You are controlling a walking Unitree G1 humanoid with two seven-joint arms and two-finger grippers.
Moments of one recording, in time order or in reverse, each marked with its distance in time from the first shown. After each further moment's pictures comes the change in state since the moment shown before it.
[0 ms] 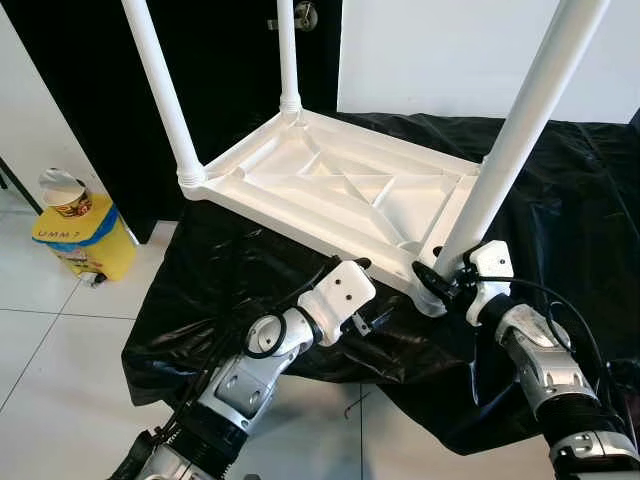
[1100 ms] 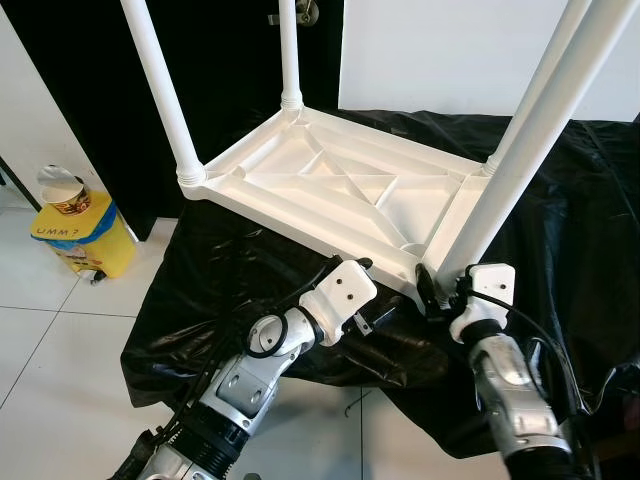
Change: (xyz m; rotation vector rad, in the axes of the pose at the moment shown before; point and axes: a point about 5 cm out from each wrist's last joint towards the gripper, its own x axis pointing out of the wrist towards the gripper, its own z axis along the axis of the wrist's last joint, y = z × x) left arm 0.000 -0.001 0.000 -0.007 0.001 -0.001; right arm -0.026 0.021 0.003 0.076 -0.046 -0.317
